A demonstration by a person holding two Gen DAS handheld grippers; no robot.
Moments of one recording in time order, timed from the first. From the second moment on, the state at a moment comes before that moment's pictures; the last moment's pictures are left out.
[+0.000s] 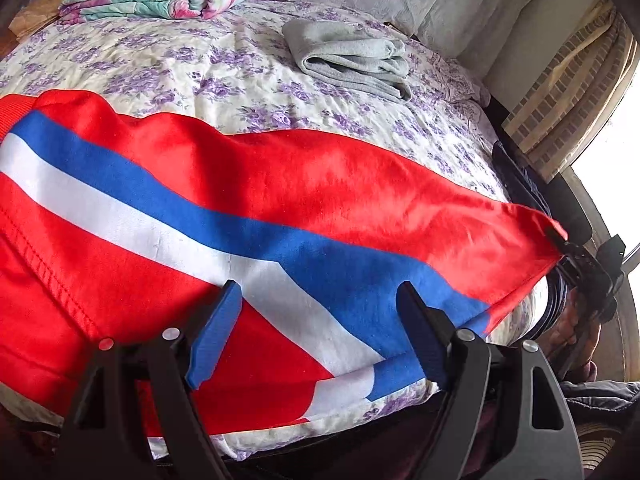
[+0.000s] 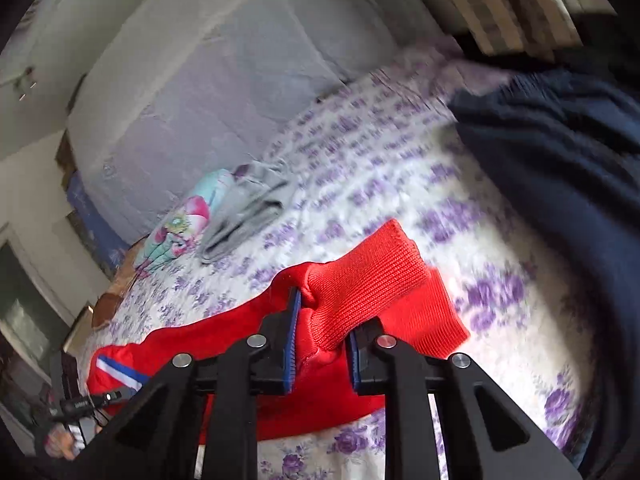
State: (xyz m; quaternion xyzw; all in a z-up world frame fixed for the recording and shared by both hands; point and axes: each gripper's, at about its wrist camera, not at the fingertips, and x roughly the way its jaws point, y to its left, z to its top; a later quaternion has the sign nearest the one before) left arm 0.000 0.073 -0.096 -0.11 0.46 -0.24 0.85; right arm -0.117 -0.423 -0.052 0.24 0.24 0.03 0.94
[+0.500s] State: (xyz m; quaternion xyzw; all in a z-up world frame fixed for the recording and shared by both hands) left arm -0.029 0.034 -0.088 0.08 0.45 -0.21 0.86; right arm -0.120 -0.402 0.018 0.20 0.23 0.05 0.95
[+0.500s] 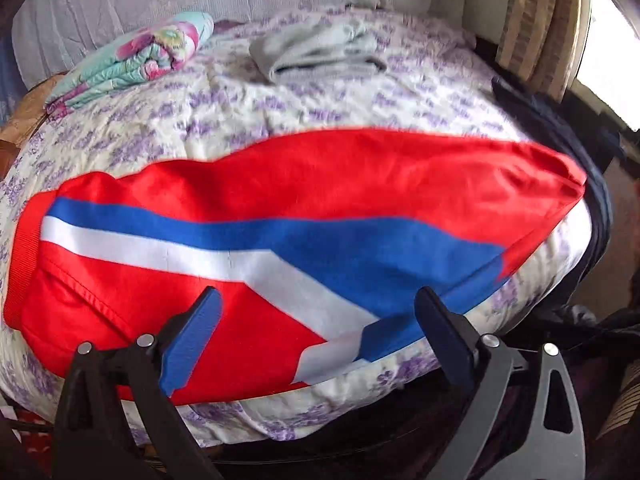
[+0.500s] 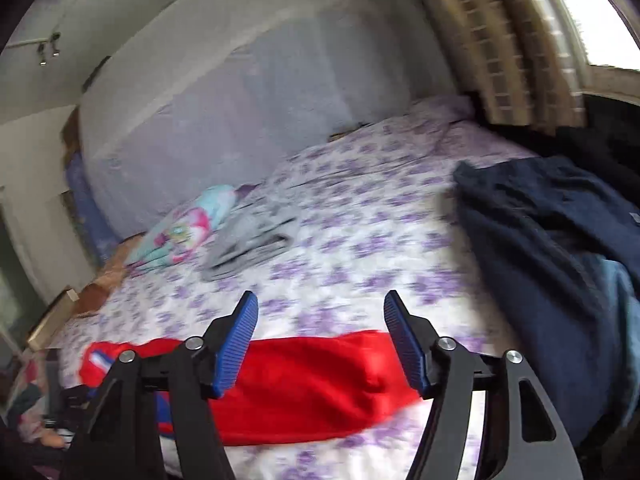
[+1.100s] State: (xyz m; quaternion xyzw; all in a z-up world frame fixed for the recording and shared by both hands) left arm 0.017 0.042 -0.077 0.03 0.48 -0.19 0.86; right arm 0.140 -0.158 -0.074 0.24 0.63 0.40 0.62
